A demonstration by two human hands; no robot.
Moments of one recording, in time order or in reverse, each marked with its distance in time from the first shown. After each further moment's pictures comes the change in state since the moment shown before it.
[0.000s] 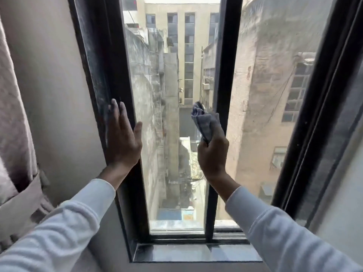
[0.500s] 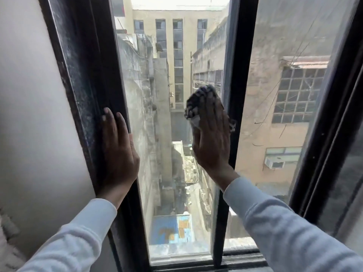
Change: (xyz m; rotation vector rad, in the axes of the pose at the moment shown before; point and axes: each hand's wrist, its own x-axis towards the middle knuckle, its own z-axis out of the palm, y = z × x) left_hand 0.042 -0.045 0.072 -0.024 0.175 0.213; right_hand 0.073 0.044 0.079 -0.491 0.050 -0.441
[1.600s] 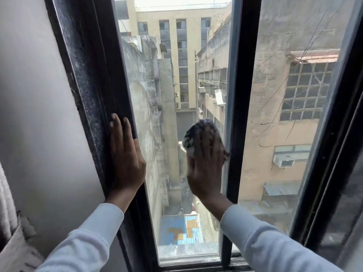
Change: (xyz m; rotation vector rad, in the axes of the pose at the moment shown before) left_hand 0.002 0.014 -0.014 -0.134 -0.007 -0.071; right_hand -0.061 -0.028 0.013 0.065 -0.112 0.106
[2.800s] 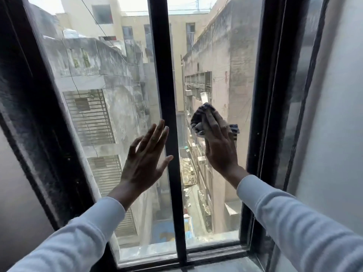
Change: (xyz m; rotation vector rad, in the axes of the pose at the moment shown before) left_hand -0.022 0.181 0.067 0.379 -0.333 0.484; right_hand 0.056 0.212 -0.130 -0.111 0.010 -0.126
